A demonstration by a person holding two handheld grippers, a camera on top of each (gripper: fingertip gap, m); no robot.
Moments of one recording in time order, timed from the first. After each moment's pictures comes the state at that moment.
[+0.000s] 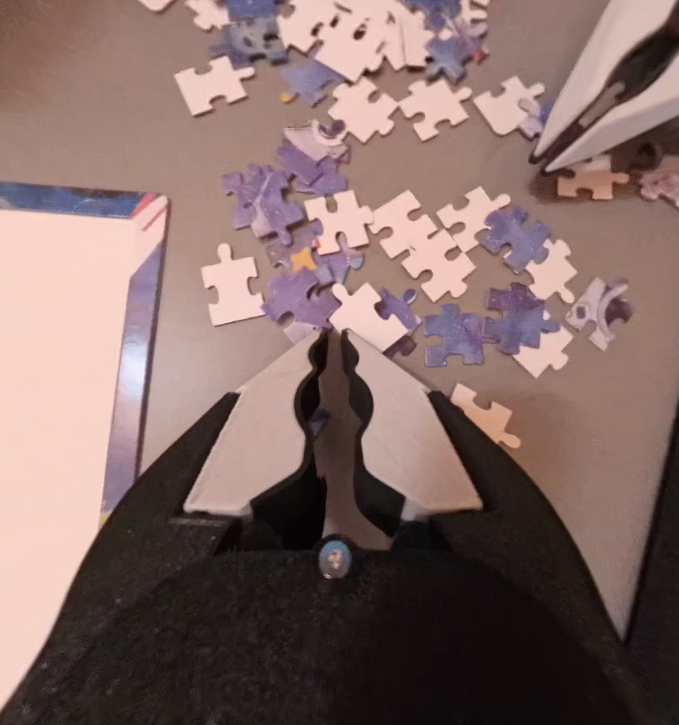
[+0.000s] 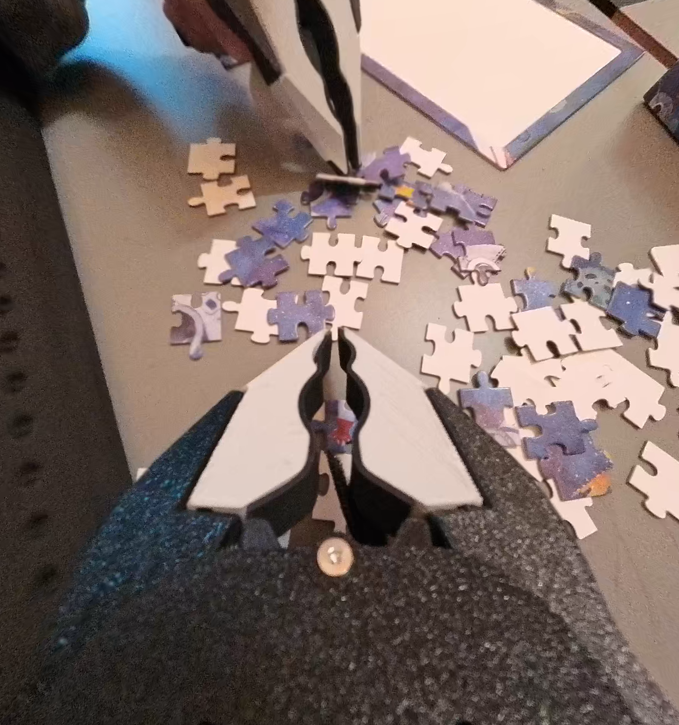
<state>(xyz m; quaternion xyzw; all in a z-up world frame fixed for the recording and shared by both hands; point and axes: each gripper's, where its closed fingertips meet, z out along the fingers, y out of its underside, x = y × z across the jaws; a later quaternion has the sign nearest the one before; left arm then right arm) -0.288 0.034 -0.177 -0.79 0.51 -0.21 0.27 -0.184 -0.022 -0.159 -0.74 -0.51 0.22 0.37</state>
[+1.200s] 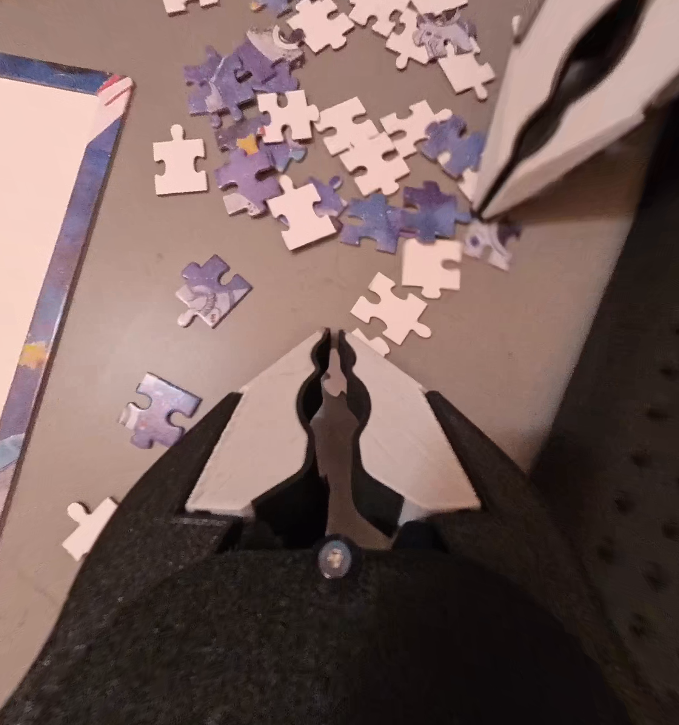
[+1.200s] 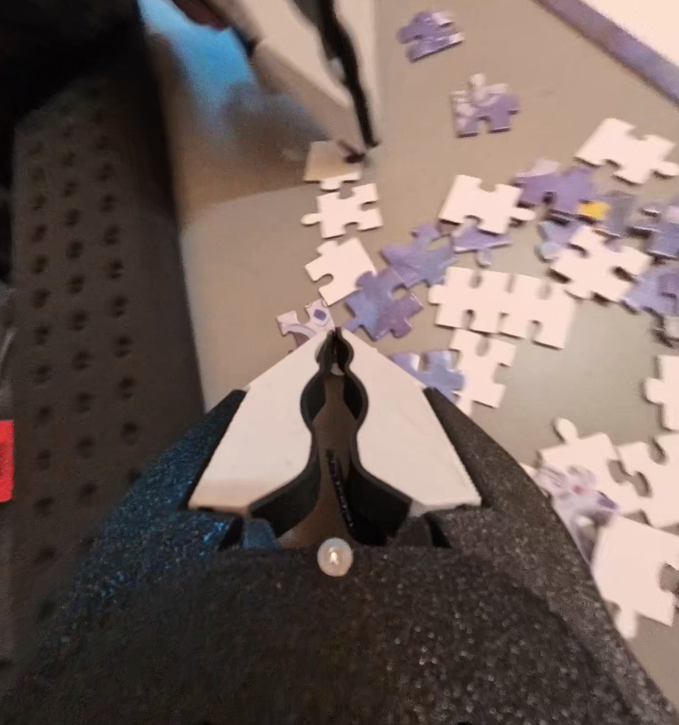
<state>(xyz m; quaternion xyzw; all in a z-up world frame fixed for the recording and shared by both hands) -0.327 -0.031 -0.174 -0.81 0.46 -0.19 0.30 -0.243 -0.064 -0.176 -0.74 -0.55 0.29 0.26</state>
